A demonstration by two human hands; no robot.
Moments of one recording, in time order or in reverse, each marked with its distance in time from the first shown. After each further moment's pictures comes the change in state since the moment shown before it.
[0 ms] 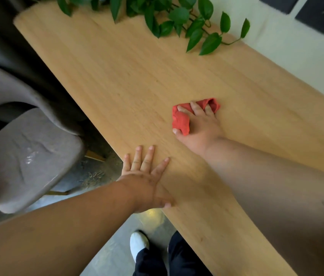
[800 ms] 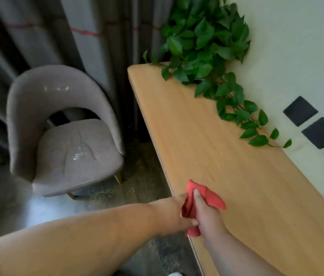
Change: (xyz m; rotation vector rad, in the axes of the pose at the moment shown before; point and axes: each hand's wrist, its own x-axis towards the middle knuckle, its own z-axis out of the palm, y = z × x) left_hand -0.136 -0.060 -0.050 -0.834 0.225 0.074; right_hand -0.122 -0.168 -0.029 0.987 -0.134 0.578
